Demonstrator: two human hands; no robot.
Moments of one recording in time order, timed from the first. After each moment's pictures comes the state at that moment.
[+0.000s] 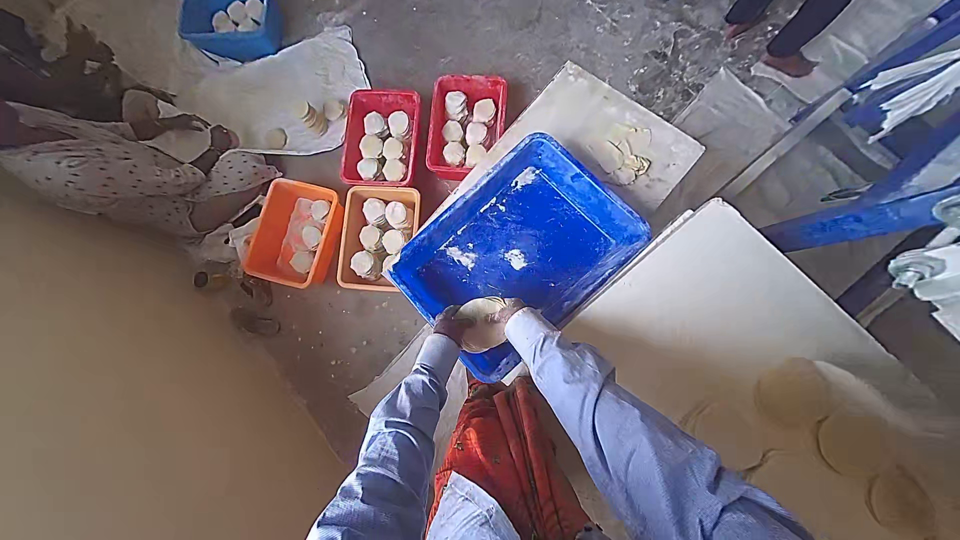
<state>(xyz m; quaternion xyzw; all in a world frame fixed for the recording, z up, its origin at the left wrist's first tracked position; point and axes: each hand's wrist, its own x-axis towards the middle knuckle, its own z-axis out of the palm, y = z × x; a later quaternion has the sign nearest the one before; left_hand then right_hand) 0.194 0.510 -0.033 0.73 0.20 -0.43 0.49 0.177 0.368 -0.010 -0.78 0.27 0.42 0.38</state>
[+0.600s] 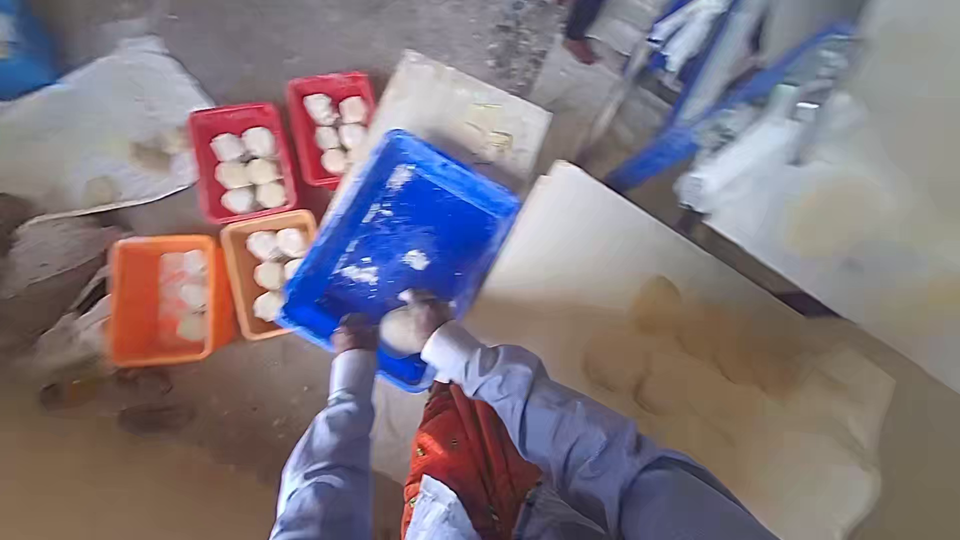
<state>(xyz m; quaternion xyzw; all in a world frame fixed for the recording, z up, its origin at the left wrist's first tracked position) 0.217 0.486 0.001 0.91 0.00 -0.38 0.16 0.150 0.354 0.059 -0.84 0.26 0.27 0.39</state>
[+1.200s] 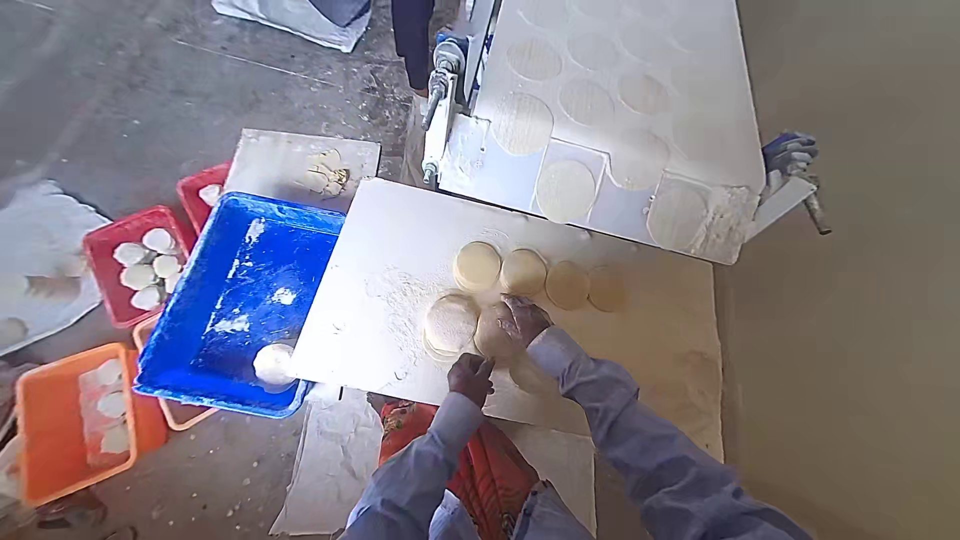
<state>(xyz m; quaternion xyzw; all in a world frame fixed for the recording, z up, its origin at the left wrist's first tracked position) -0.169 0.249 0.068 0.71 -0.06 -0.59 0.38 -0.236 0.083 0.082 -0.85 0.40 0.19 0.28</state>
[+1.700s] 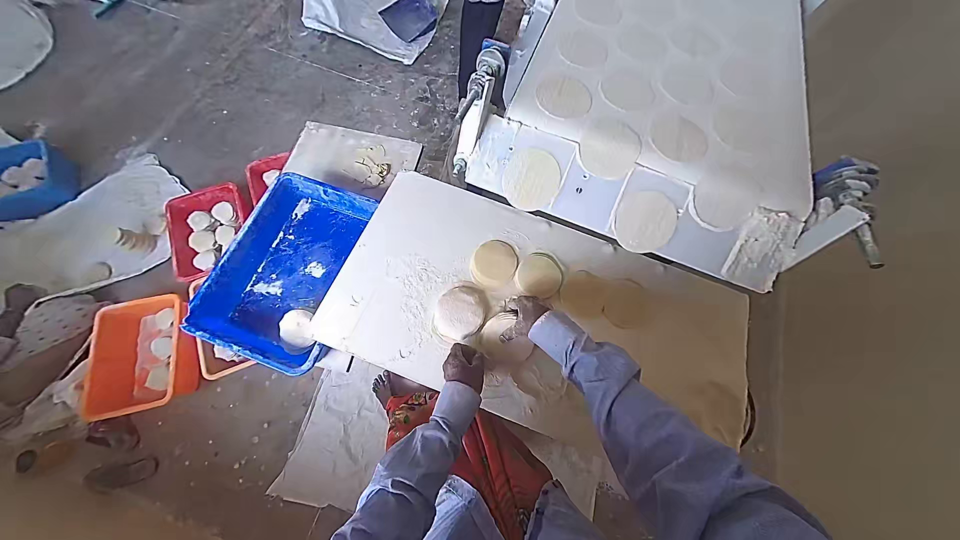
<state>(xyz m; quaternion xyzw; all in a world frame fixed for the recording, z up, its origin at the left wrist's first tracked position) -0.180 0.251 0.045 0.80 -0.05 -0.48 0.34 -0.216 0.065 0.084 -0.85 0.32 0.33 0.26</state>
